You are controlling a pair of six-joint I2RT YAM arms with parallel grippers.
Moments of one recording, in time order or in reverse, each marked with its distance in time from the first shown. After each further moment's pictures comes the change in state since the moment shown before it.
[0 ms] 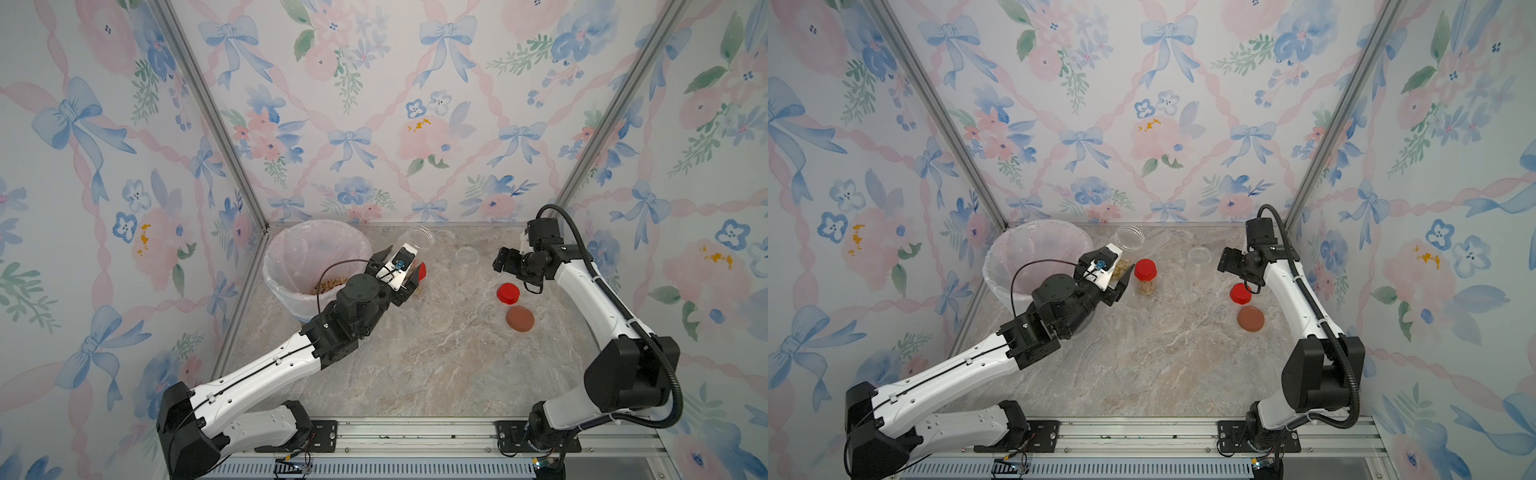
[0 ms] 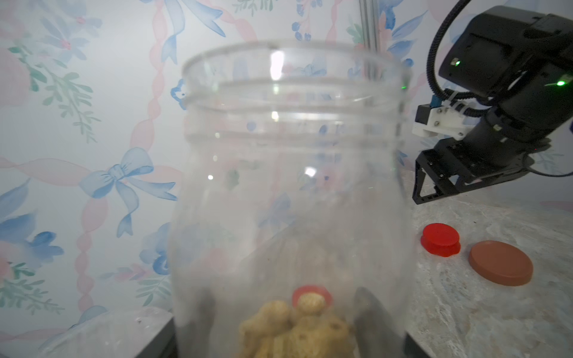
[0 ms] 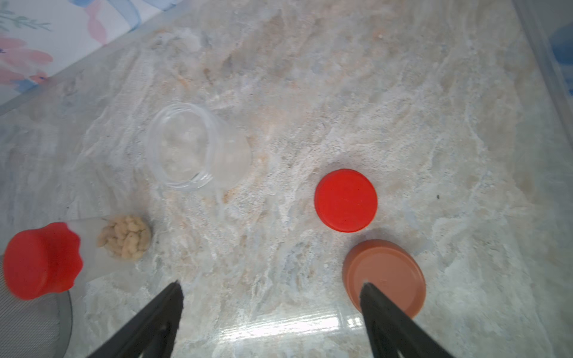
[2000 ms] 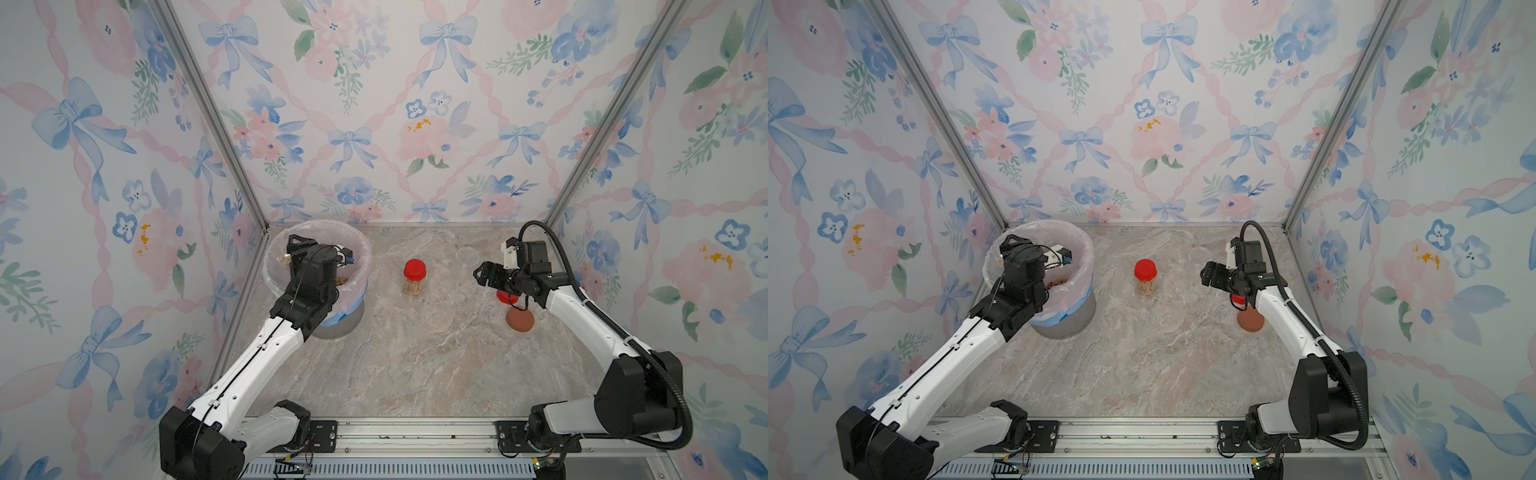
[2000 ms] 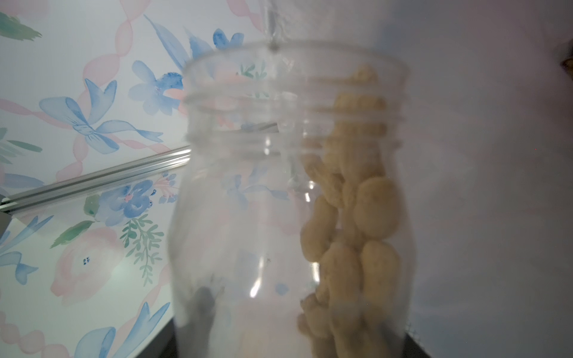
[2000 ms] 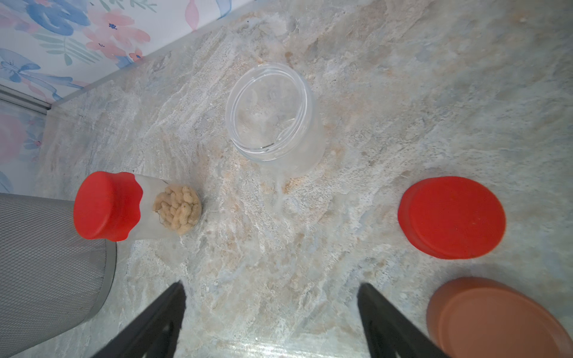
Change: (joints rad) left arm 0.487 0.028 -0.005 -0.242 -0.482 1.193; right arm 0.049 -0.129 -0.315 0.342 -0.142 0.000
